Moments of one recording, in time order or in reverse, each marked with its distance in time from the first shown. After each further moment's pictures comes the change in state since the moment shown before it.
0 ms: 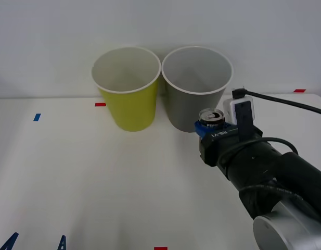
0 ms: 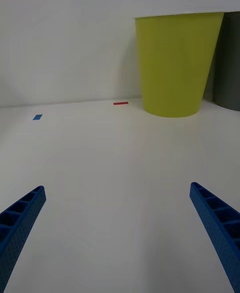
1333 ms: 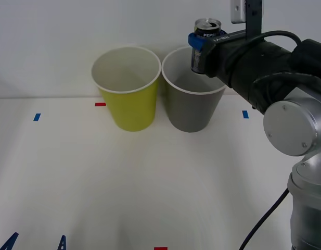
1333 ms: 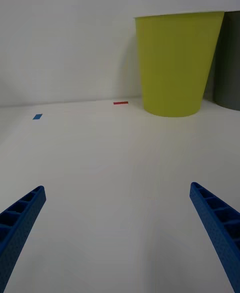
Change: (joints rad) right arm -0.580 -0.029 -0.286 0.296 -0.302 -0.035 0.043; left arm 0.000 0.000 0.000 0.000 0.000 0.000 0.000
